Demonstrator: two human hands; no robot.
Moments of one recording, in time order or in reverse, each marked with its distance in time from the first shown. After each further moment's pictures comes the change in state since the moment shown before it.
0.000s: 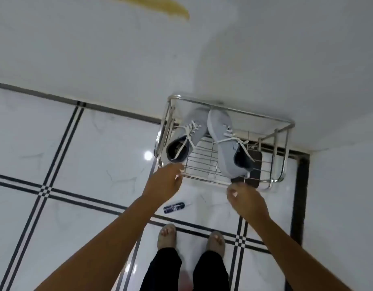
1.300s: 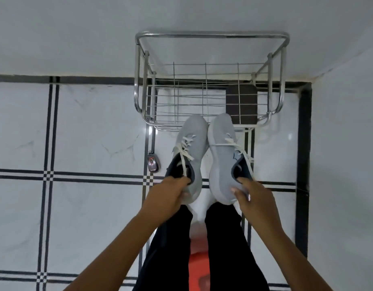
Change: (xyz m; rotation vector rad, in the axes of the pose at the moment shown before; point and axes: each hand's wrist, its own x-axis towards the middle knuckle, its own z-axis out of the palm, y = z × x) left_hand -0.127 -0.010 0.089 0.275 -0.291 0.125; right_hand -0.147 0.047 0.088 0.255 0.177 0.178
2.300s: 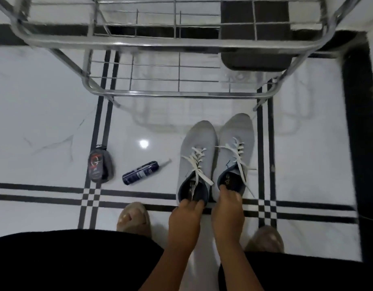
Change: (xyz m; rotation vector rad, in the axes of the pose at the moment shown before) left_hand 0.205 -0.078 0.433 0.195 0.243 -0.028; right_hand 0.166 0.262 0.352 -0.124 0.328 0.025
